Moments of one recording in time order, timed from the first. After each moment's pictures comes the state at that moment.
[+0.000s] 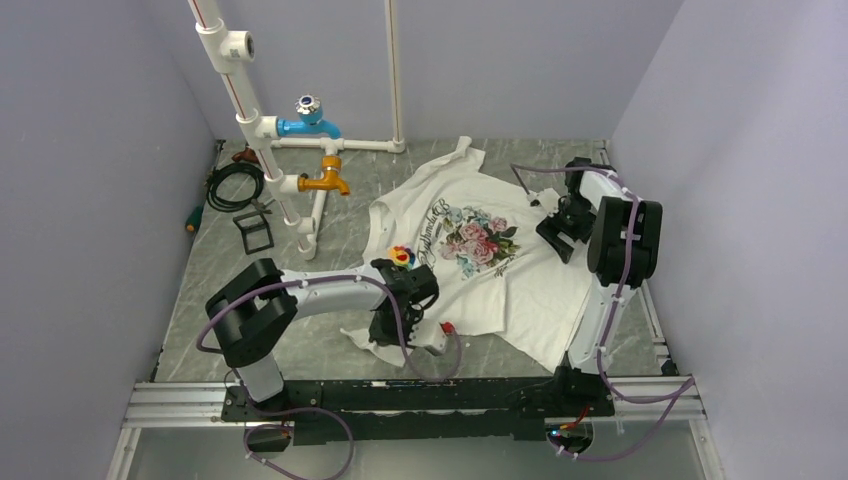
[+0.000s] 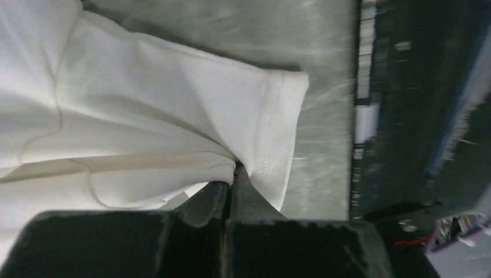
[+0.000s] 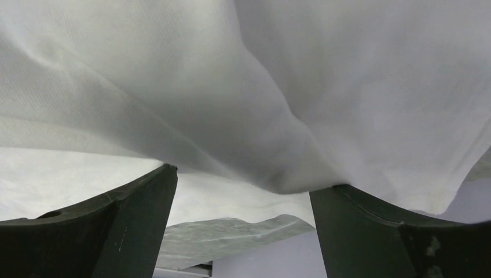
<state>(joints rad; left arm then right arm) -1.01 1.71 1.05 -0.88 0.16 0.79 -0.13 2.13 1.58 -1.02 0.04 -0.87</state>
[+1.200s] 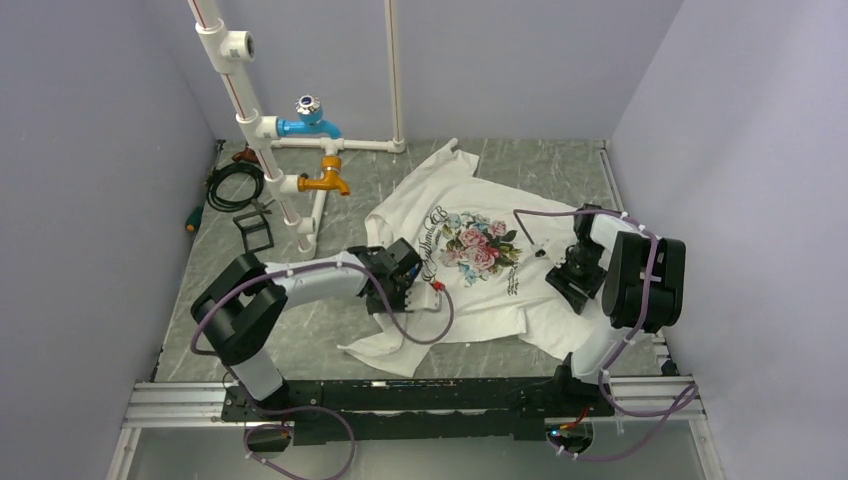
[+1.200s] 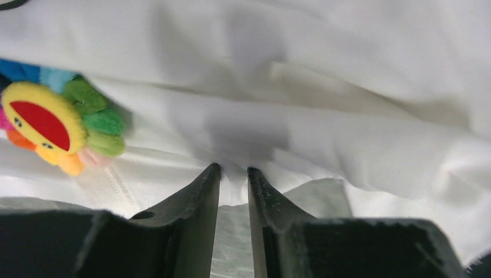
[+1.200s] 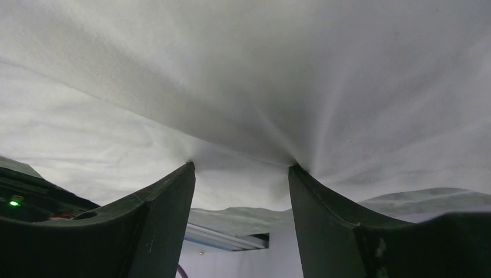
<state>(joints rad) -0.84 1.70 1.01 -0.60 0.06 0.74 -0.18 1.74 1.01 -0.96 0.03 -0.94</state>
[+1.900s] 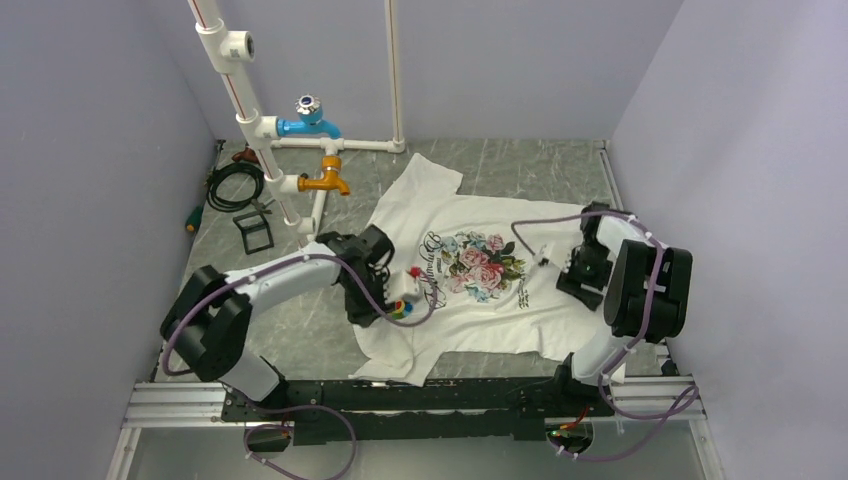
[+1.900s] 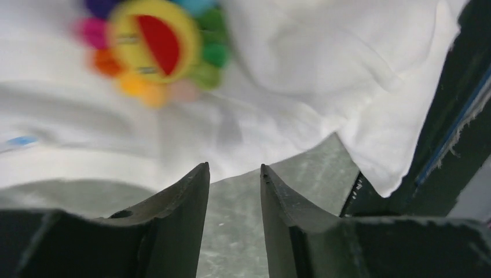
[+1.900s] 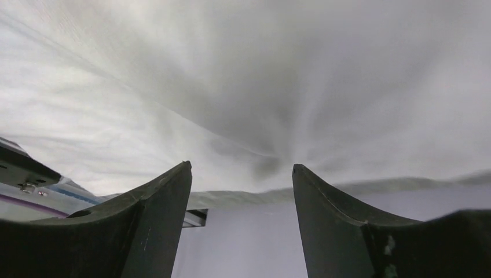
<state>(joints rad) -0.78 1.55 0.96 -0.87 0.30 0.70 -0.20 1.66 0.93 -0.94 0.15 -1.30</state>
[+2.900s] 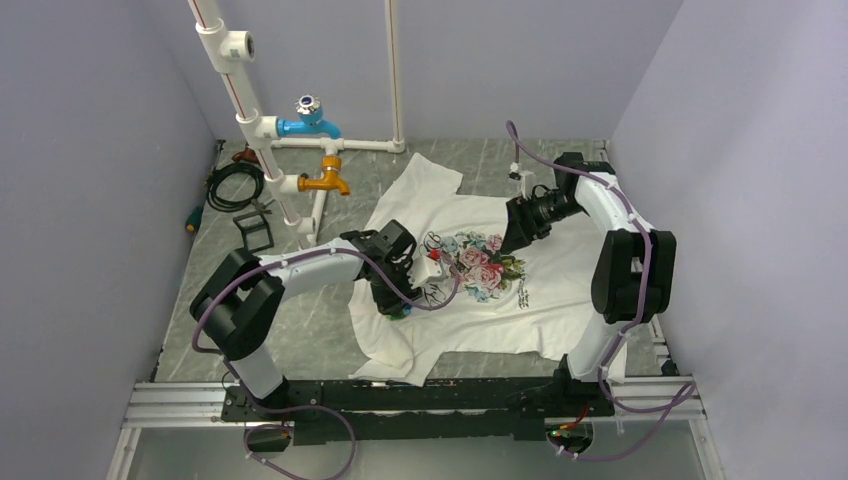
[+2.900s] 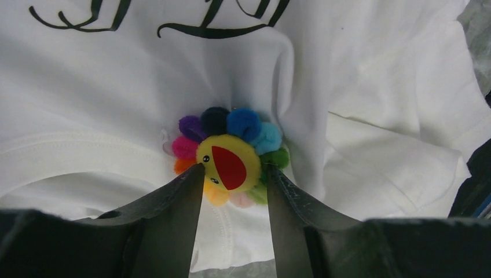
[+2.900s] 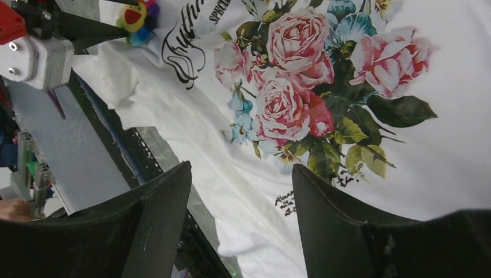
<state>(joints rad) -0.78 1.68 1.05 -0.61 0.29 0.48 -0.01 1.79 1.43 -1.14 -0.79 -0.59</state>
